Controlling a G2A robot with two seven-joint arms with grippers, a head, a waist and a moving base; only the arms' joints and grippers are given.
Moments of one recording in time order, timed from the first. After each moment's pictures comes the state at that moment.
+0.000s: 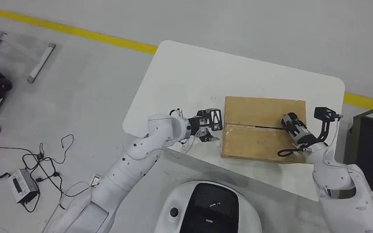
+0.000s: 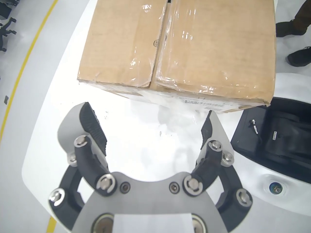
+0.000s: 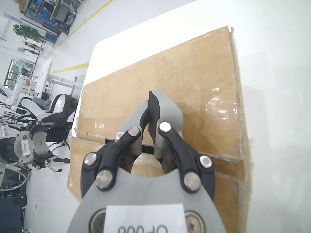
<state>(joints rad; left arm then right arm) 0.95 -1.29 -0.99 -1.45 1.67 -0.75 -0.19 -1.42 -1.06 1.52 -1.70 -0.49 -0.03 0.39</state>
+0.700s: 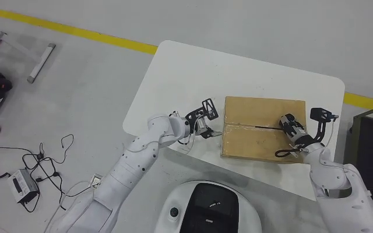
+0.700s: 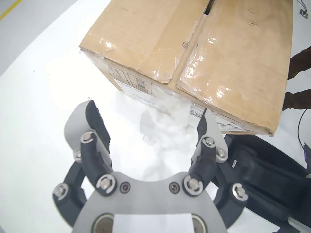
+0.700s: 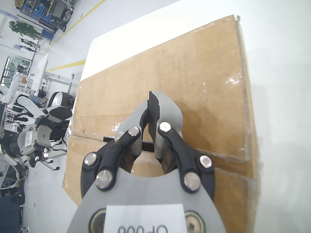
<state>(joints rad) 0.93 -1.32 -0.99 -1.32 1.31 -0.64 -0.37 -1.41 -1.07 1.51 -1.68 -0.52 -0.03 0.39</state>
